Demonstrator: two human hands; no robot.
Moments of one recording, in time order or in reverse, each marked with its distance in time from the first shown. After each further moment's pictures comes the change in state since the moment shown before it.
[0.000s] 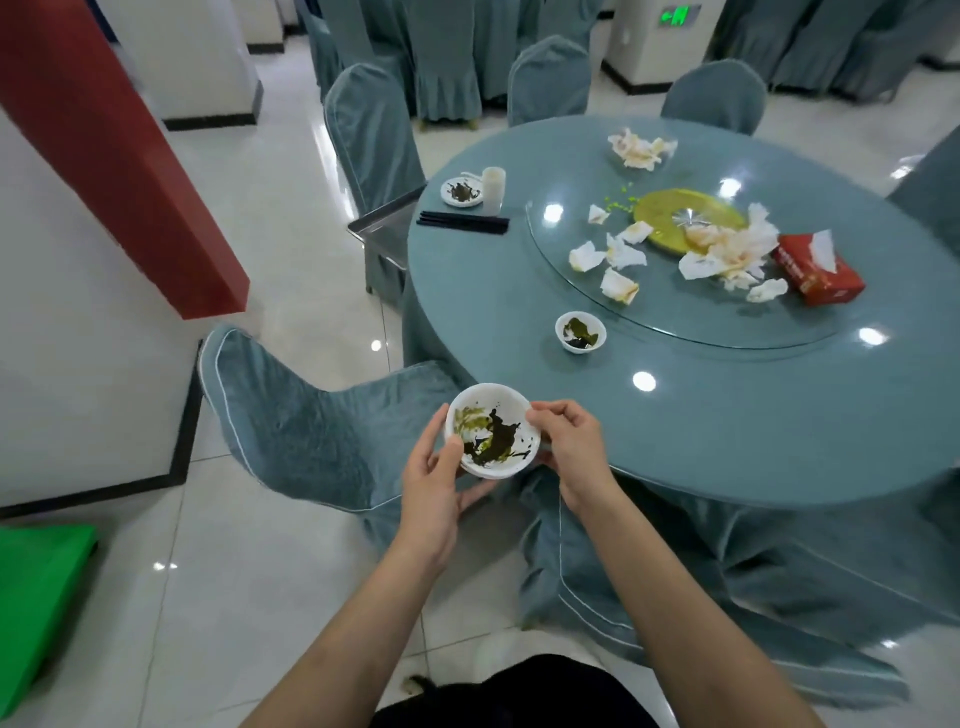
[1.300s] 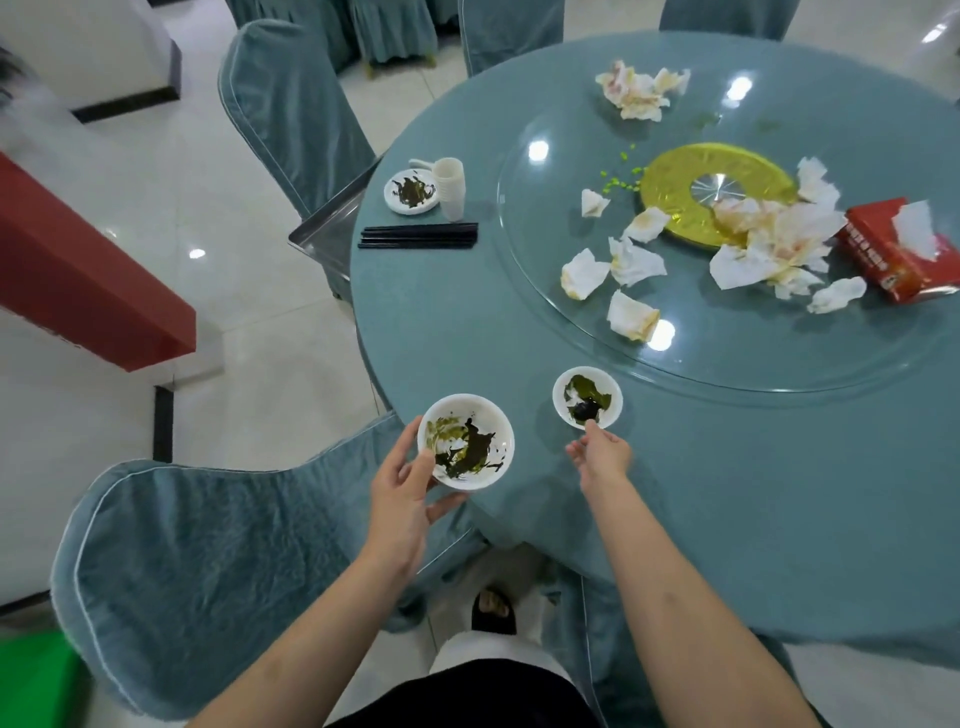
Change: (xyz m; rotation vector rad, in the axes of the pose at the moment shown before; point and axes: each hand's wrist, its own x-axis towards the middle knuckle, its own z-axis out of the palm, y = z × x) left_hand 0.281 0.024 0.082 0.230 0.044 -0.147; right_hand 0.364 0.037 -0.030 0.360 0.554 0.390
